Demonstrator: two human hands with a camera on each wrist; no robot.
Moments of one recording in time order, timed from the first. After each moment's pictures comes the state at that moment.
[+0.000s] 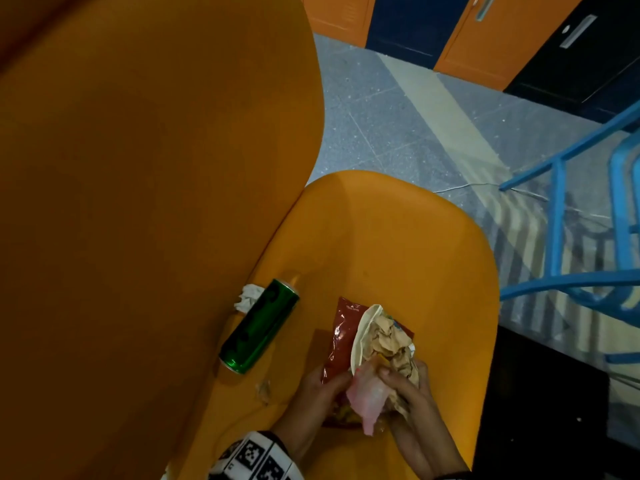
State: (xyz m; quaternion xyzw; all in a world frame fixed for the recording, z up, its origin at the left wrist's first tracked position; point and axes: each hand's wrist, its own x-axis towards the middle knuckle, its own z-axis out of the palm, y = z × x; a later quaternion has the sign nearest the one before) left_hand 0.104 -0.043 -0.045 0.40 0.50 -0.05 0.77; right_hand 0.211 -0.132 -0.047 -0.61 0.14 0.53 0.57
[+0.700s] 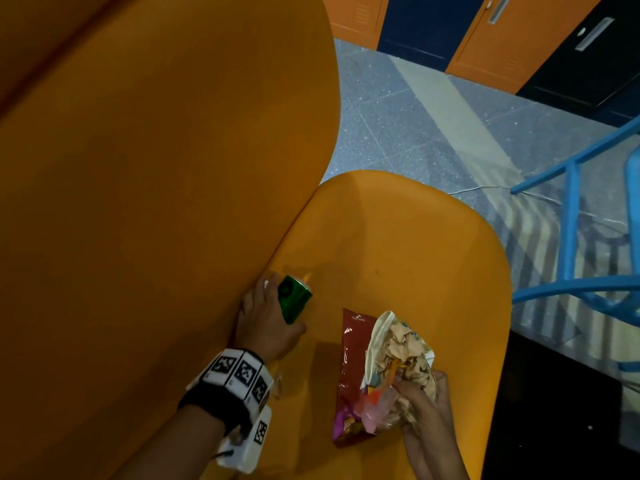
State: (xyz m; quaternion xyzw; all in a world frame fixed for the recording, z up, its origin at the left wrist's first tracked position) left_hand 0.076 0.057 -0.081 0.73 0.56 -0.12 0.37; right_hand 0.198 -0.141 -0.056 -0.63 0.14 0.44 0.62
